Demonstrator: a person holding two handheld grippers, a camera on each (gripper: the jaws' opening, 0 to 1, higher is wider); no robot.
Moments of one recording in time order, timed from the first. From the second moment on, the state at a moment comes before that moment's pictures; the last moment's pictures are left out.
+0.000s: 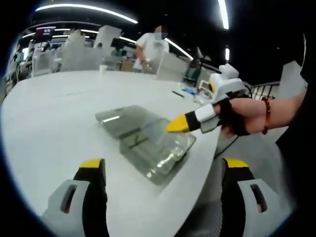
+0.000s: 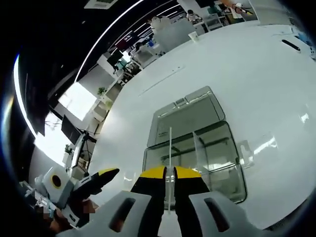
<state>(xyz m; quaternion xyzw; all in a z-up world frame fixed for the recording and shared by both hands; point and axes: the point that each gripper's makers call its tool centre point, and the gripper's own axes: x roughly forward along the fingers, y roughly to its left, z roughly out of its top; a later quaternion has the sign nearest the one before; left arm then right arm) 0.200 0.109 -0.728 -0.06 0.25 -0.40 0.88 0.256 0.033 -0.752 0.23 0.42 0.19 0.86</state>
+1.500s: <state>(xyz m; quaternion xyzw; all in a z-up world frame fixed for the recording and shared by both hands) 0.201 0.111 -0.735 -0.07 0.27 -0.41 0.87 0.261 0.044 -0.756 0.13 0.43 0.22 0.87</state>
